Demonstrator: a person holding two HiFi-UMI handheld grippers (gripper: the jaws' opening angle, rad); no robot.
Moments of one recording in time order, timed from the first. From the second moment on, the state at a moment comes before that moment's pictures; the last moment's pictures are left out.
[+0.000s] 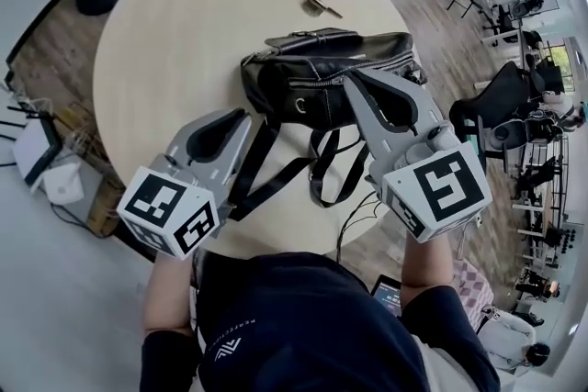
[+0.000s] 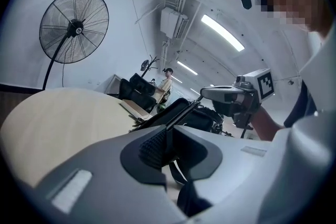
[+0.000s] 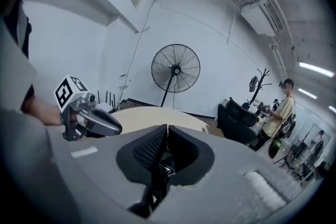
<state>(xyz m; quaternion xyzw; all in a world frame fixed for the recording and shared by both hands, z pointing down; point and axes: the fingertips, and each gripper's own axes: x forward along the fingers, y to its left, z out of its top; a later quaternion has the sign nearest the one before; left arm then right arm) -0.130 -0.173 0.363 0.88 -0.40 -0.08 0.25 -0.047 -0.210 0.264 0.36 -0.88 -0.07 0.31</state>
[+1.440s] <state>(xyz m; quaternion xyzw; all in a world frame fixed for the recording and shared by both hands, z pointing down) -0.019 -0.185 0.296 0.89 -0.39 -0.03 0.22 0.009 -0.224 0.247 0.28 -0.93 0.02 0.24</state>
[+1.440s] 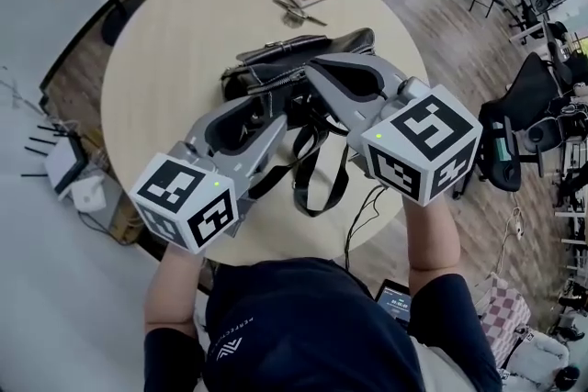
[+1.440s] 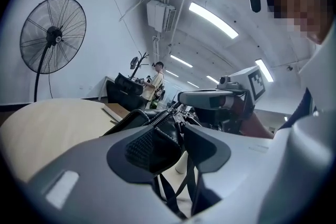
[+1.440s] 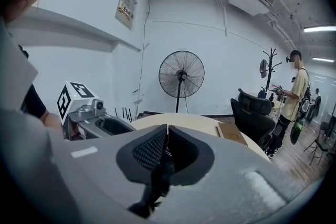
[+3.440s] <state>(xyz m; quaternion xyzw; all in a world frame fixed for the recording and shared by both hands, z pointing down) -0.047 -0.206 0.300 0.84 -0.48 -0.07 0.24 0.068 -0.275 0.255 0.35 -0.86 -0.10 0.36</state>
